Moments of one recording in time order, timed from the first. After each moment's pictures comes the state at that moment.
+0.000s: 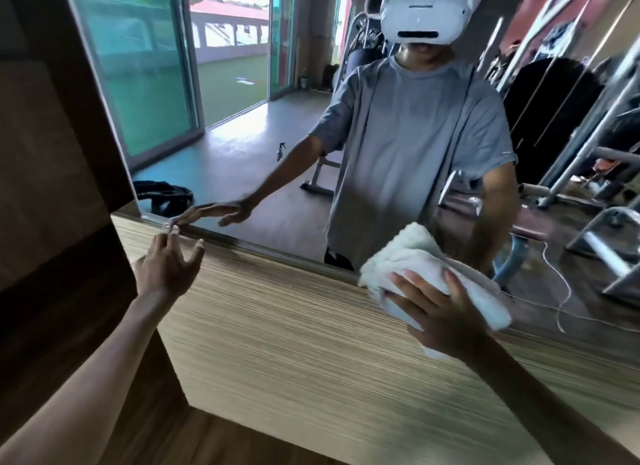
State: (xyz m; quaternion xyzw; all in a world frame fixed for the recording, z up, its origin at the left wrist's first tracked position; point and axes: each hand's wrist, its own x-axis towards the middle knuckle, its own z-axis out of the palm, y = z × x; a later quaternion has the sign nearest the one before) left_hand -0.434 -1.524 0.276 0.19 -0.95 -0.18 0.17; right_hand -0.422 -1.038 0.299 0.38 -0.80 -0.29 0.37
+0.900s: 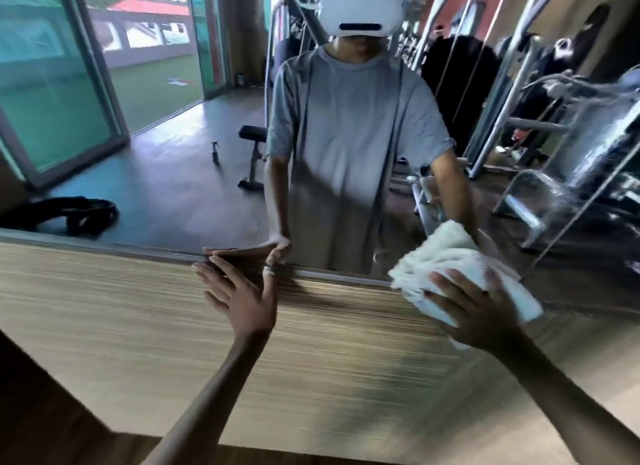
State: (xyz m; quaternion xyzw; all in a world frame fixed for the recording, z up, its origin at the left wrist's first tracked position) left_hand -0.402 -1.110 0.243 0.18 -0.84 -0.47 0.22; right_hand -0.368 -0.724 0.270 0.30 -0.80 -0.27 0.44
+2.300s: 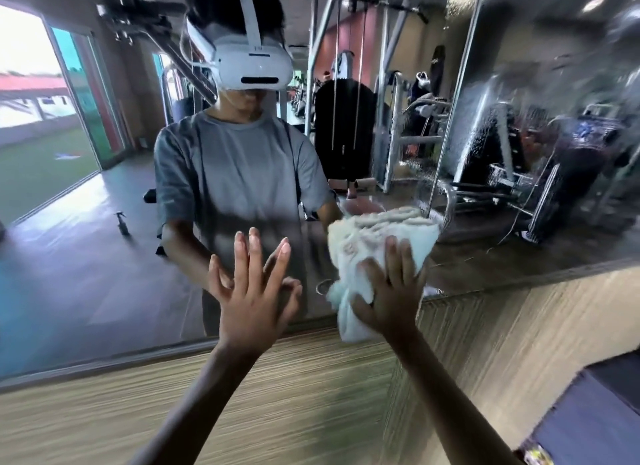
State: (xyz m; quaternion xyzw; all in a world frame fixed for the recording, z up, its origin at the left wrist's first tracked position) left_hand -0.438 -0.978 0.323 -0.27 -0.81 -0.08 0.51; right_hand -0.382 -0.741 0.310 -0.02 -0.81 -0.04 0.58
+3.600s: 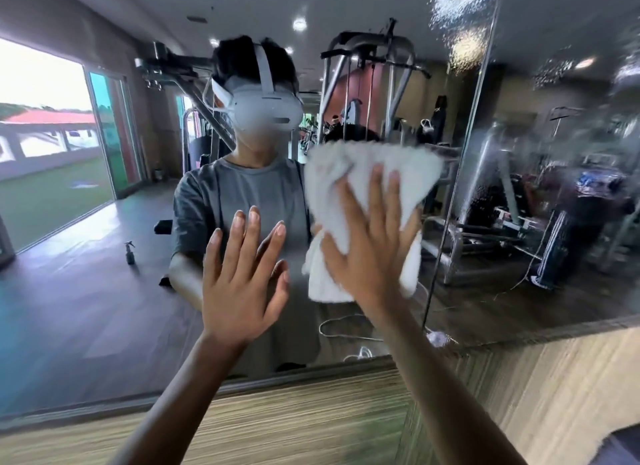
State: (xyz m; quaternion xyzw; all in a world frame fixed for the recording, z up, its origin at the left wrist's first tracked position) left_hand -0.458 -0.996 0.419 -0.27 -0.72 -0.10 0.64; right_hand -0.405 -0.810 0.475 -0.02 -0.77 -0.04 0.64
